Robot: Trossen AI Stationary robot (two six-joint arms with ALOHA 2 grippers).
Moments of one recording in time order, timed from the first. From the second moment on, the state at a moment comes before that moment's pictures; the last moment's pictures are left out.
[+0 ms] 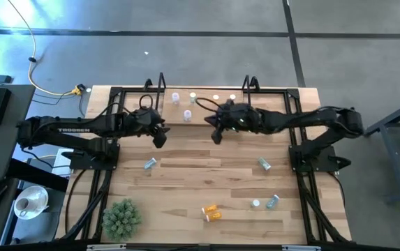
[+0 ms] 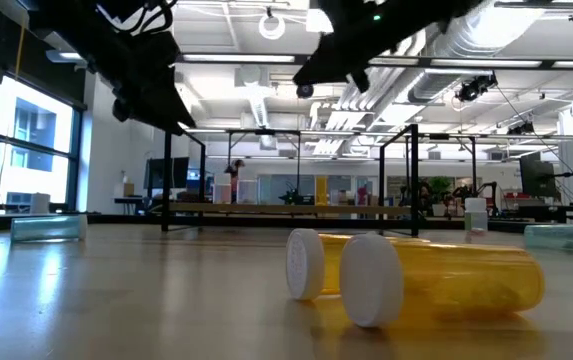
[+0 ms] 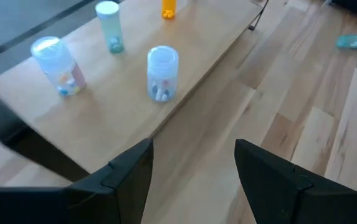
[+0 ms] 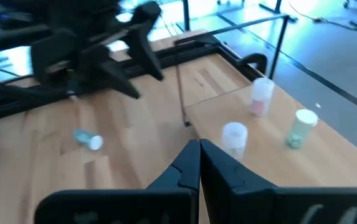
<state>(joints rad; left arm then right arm) 0.31 0.99 0.61 -0.31 -0.27 -0.32 -0.14 1.48 1.04 0.04 0.18 0.17</state>
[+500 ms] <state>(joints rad) 0.31 0.83 0.61 -0.32 -0.23 -0.21 -0.21 1.74 1.26 -0.15 0.12 0.16</state>
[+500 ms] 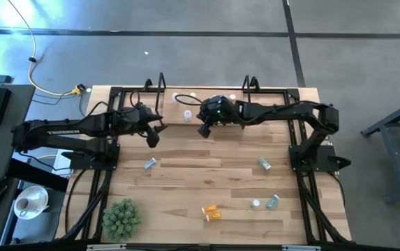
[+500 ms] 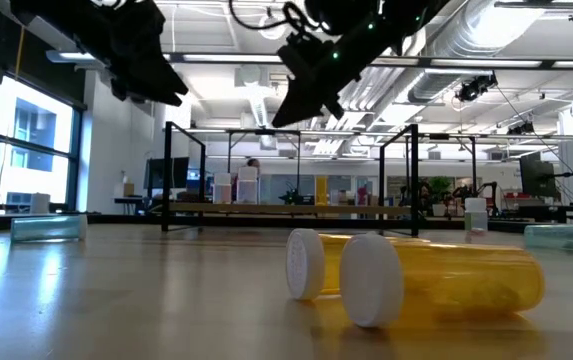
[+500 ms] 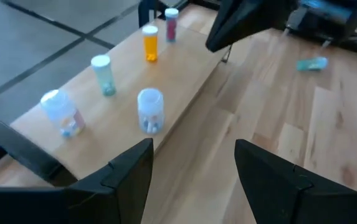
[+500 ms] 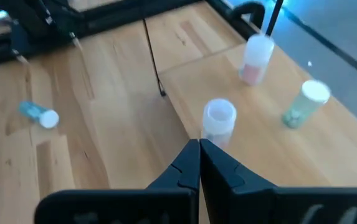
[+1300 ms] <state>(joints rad) 0.31 0.75 0.61 -0.40 -0.24 -0.27 -0.24 1.96 1.27 0.04 0.13 0.16</state>
